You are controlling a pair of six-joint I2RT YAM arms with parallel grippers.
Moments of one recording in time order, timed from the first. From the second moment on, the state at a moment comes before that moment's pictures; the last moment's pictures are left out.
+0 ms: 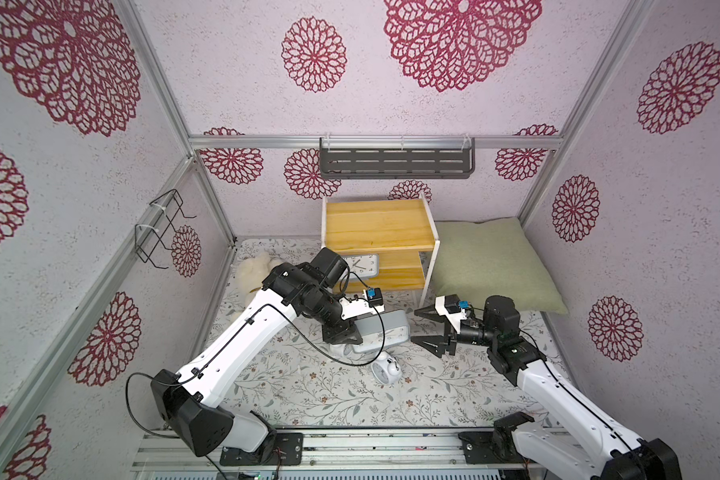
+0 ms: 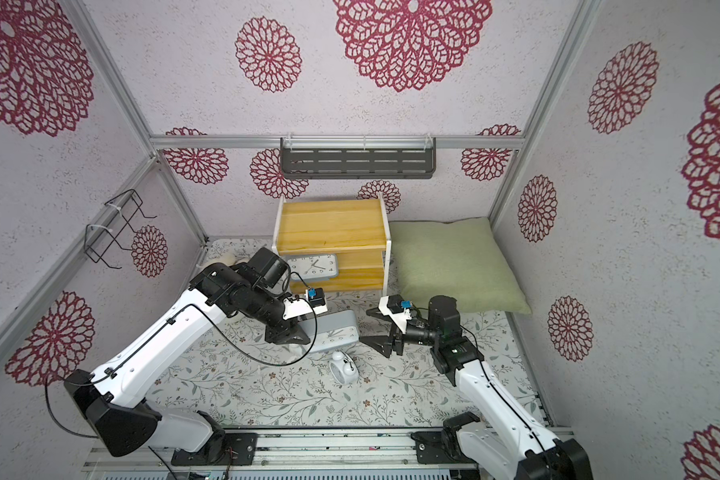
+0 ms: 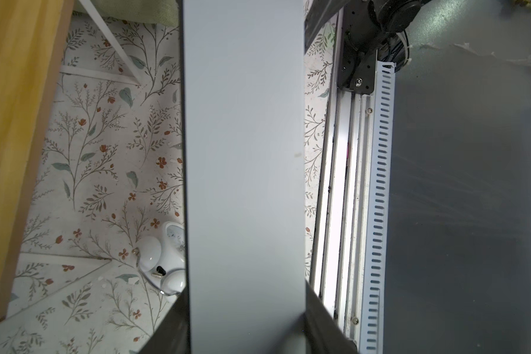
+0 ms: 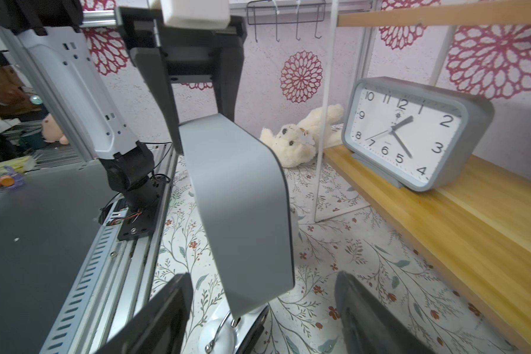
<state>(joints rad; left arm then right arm) -0.62 1.48 1.59 -1.33 0.47 0.70 0.36 0.97 0.57 0.12 -1.01 -0.19</state>
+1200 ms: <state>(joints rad) -0.60 1.67 1.79 -1.34 0.50 0.71 0.36 0.89 0.50 0.11 -0.90 -0.15</state>
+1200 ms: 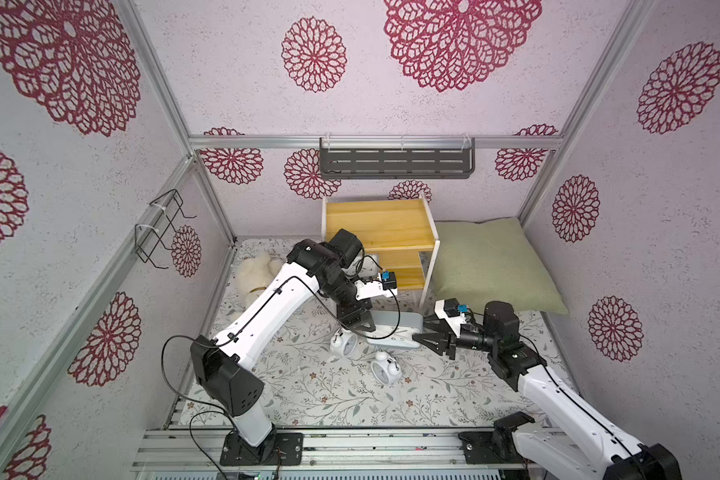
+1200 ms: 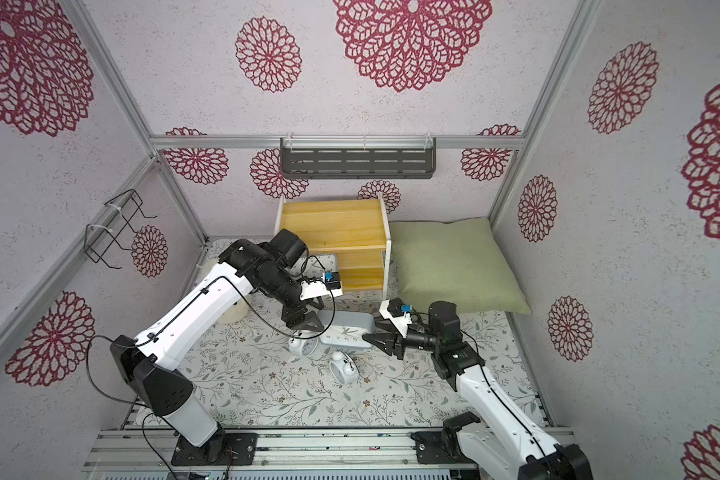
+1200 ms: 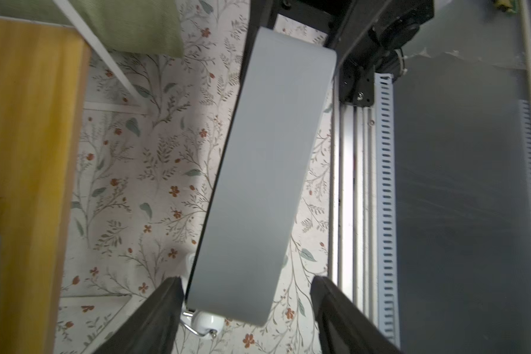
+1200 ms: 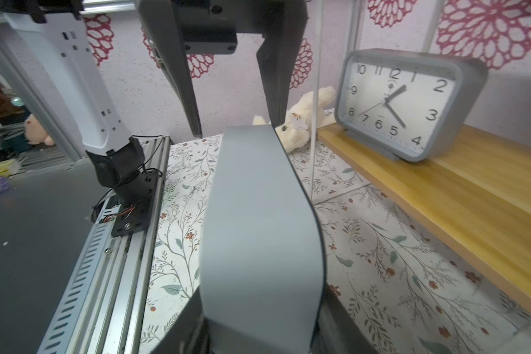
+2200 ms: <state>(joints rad) -0.39 1.09 1.12 -0.42 0.10 0.02 0.36 0.35 0.48 -0.31 -0.03 0.11</state>
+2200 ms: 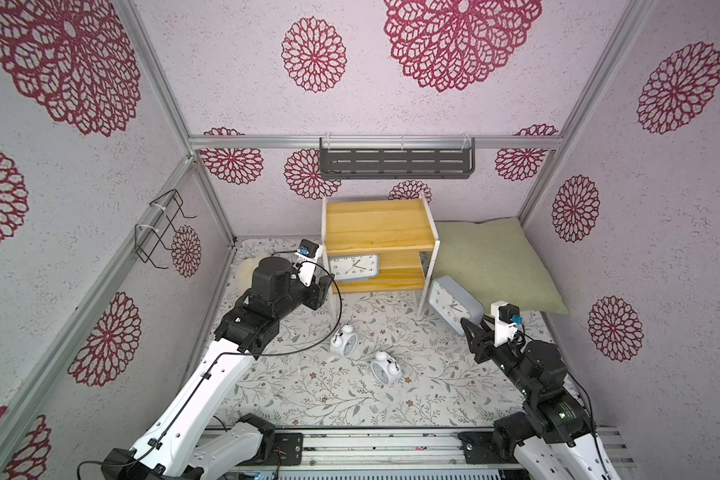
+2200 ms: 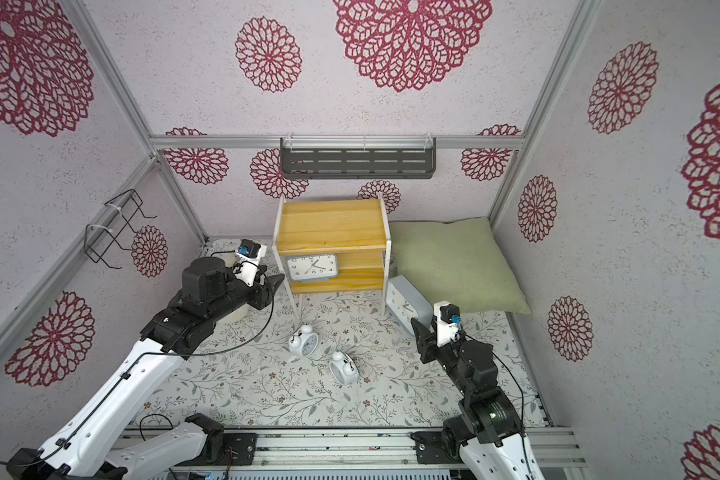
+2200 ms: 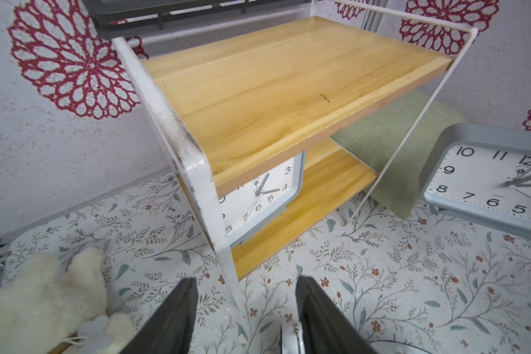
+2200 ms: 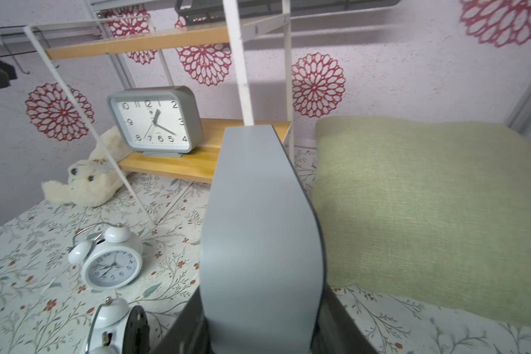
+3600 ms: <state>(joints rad) -0.25 1.28 1.21 -0.40 0.32 0.02 -0.08 1.37 0.87 0.35 -0.91 -0.06</state>
